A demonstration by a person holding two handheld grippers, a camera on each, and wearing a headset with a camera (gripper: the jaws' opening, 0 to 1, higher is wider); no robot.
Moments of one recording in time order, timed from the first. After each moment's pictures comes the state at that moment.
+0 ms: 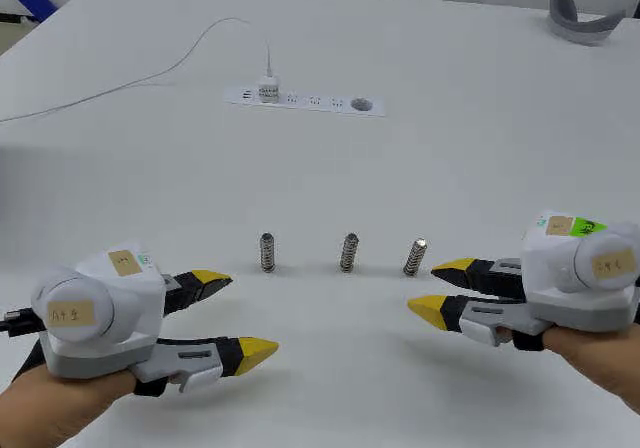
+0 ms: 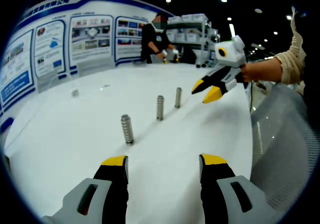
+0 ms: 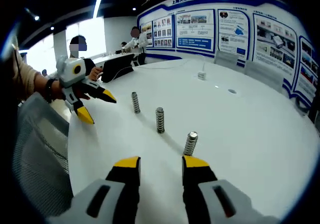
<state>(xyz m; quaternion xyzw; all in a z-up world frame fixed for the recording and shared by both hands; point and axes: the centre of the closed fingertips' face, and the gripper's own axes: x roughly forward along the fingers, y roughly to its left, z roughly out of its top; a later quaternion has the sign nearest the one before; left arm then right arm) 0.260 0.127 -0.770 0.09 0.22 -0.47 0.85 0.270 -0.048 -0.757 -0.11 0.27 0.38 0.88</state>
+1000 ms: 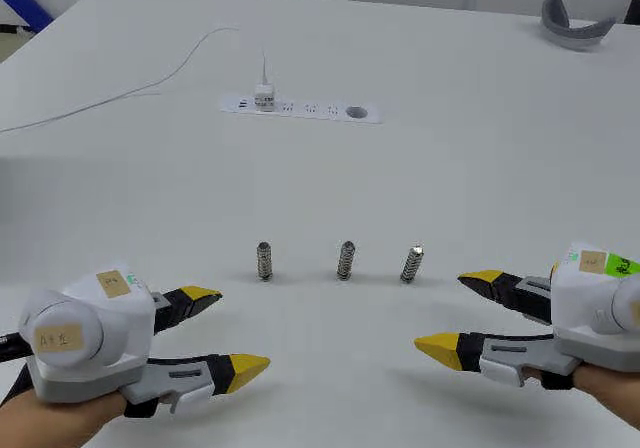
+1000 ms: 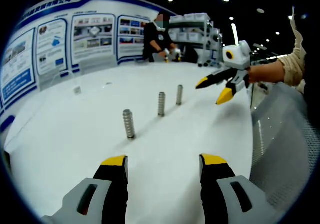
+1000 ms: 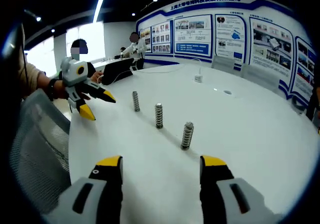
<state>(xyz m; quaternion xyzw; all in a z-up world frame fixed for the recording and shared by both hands) 0.257 0.133 -0.774 0.09 0.23 -0.46 0.85 0.258 -0.060 -0.759 -0.10 0.25 0.37 0.89</state>
